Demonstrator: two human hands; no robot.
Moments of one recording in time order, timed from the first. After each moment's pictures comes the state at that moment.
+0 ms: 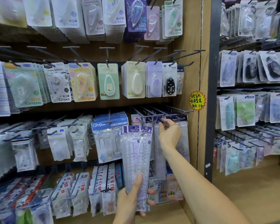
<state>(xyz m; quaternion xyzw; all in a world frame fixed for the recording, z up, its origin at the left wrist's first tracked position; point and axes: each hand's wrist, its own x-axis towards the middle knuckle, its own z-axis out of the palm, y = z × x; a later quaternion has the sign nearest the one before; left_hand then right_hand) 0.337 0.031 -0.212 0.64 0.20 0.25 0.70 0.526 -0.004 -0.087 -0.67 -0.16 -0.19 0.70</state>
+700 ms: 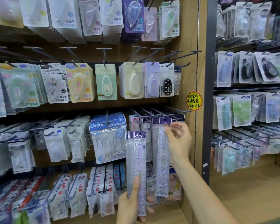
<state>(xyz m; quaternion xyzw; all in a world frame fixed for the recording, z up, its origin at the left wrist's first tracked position) 0.341 0.024 -0.224 0.67 0.22 0.23 0.67 0.497 -0.058 -0.103 -0.51 -0.22 -0.13 0.82</state>
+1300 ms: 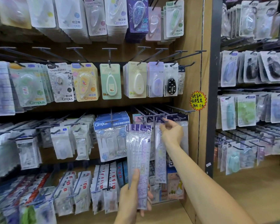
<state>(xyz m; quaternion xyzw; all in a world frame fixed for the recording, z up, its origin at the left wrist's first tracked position) 0.336 0.031 -0.210 0.64 0.19 0.25 0.70 0.526 -0.016 -0.084 -0.64 -0.18 -0.11 0.74</state>
